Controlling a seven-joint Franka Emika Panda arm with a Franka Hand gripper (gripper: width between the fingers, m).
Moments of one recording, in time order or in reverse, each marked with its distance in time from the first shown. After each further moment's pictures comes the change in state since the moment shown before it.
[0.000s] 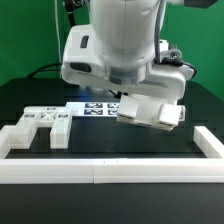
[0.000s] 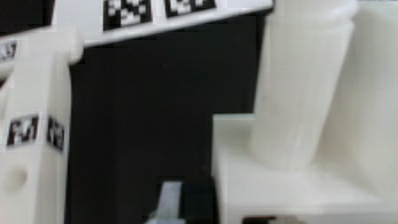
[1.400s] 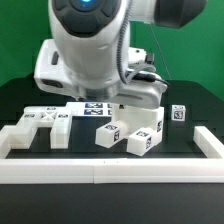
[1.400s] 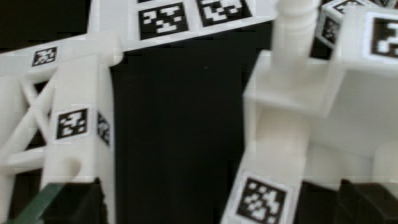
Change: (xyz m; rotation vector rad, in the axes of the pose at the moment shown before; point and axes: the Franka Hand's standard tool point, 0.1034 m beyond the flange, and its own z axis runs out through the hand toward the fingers) arm 0.024 0.045 -0.013 0.007 -0.002 -0.020
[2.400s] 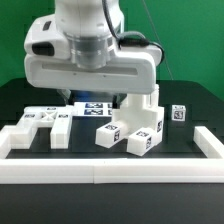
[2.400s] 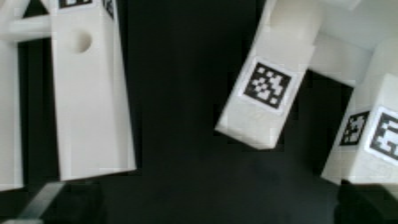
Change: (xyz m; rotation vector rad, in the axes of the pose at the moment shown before) arm 0.011 0.010 -0.028 0.037 0.515 -0.108
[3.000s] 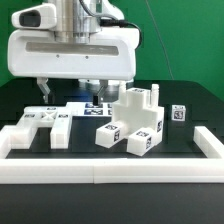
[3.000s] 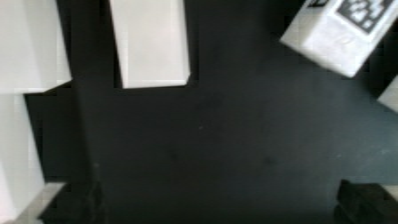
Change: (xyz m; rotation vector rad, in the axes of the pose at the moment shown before) arm 0.001 0.028 0.001 -0.053 0.429 -0.068
